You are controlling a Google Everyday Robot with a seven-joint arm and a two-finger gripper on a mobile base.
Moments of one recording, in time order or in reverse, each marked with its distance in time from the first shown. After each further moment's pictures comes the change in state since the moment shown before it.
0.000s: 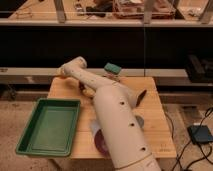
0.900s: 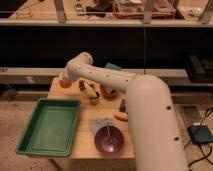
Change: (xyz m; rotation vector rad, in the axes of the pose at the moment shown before) arm -0.080 -0.009 -0.141 -0.038 -0.206 0.077
